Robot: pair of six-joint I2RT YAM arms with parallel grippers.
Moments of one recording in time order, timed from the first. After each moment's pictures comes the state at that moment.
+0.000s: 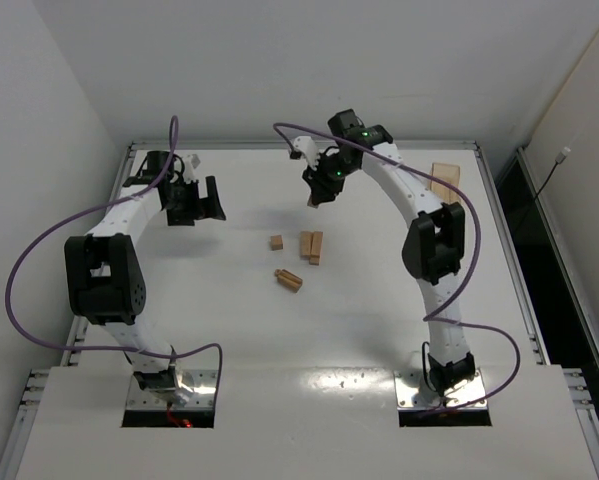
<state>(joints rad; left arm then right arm) 0.05 1.72 1.32 -0.60 0.35 -0.11 0.41 2.28 2.19 -1.01 -0.51 -0.77</state>
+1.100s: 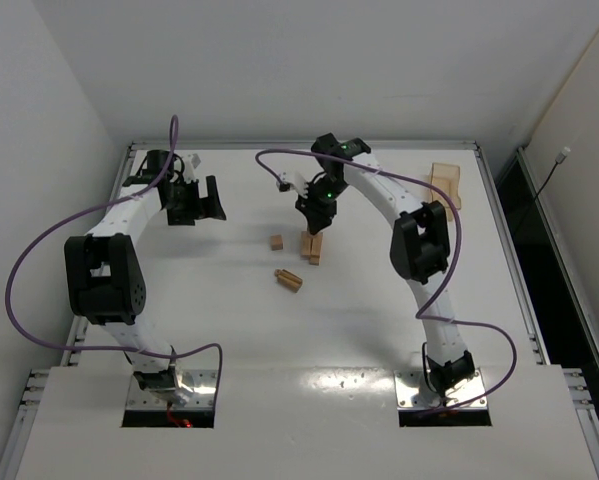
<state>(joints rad) 0.05 1.72 1.32 -0.60 0.36 -0.11 0.47 2.34 2.16 -1.19 -0.53 -0.91</state>
